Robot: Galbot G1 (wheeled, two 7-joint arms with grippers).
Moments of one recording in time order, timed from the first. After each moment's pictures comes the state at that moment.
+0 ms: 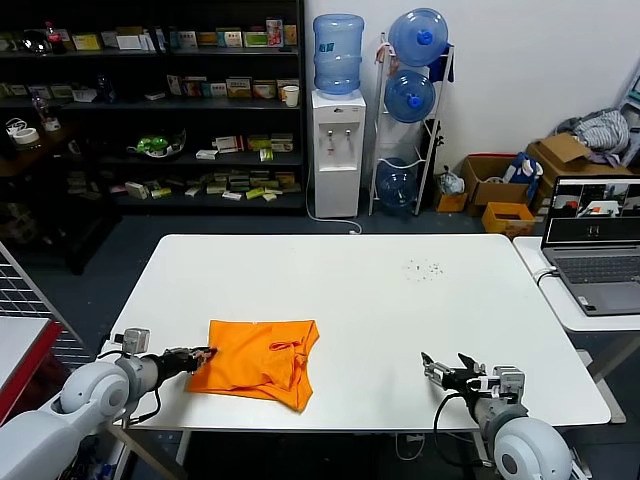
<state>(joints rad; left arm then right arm) 0.96 -0.59 -0.01 -1.63 -1.15 0.48 0.00 -1.36 0.94 0.37 1.95 0.84 -0.48 0.31</state>
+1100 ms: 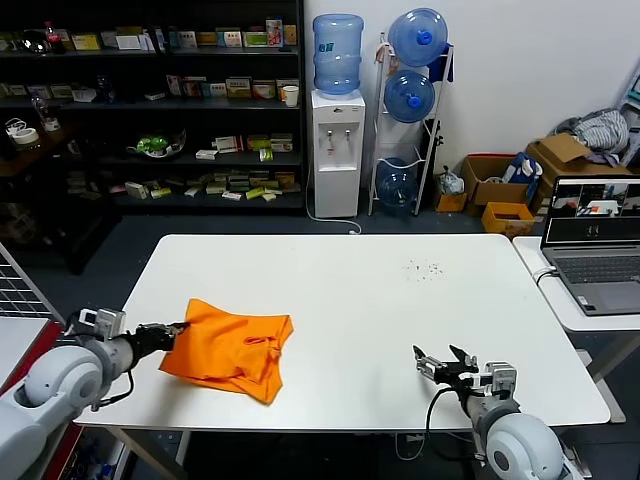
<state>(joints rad) 1.07 -0.49 -0.23 -1.77 -1.05 0.51 -0.05 -1.33 0.94 0.34 1.95 0.79 -0.44 0.28</state>
